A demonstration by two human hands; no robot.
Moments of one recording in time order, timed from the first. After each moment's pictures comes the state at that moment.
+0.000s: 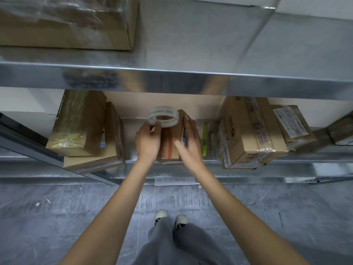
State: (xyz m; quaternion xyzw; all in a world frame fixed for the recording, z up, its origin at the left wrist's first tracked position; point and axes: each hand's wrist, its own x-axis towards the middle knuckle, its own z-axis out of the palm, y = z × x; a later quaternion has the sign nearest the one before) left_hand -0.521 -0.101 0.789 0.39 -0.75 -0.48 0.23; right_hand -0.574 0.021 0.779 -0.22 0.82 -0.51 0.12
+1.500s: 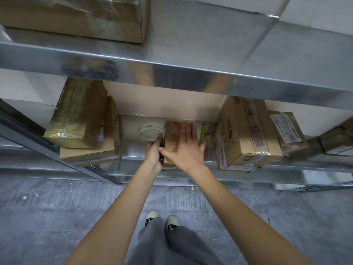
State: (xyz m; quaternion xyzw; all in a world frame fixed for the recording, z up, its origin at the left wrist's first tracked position) left_hand -0.521 -0.070 0.737 0.45 -0.28 -0.83 0.16; right_hand -0.570 0.022 0.791 -0.29 0.94 -0.07 0.16
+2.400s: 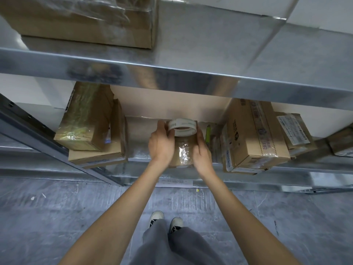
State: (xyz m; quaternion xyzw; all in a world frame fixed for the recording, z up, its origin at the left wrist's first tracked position) left_hand -0.526 -0.074 0.796 0.42 -0.80 -0.38 0.18; right_hand -0.581 0.049 0.760 -0.20 0.85 -0.45 0.19
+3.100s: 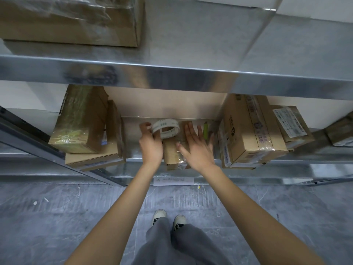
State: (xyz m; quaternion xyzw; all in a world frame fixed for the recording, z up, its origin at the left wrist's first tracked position) left_hand -0.515 -0.083 0.779 0.44 -0.71 -0.50 0.25; right_hand -0.593 0.048 0.766 -0.34 0.92 -0.13 0.14
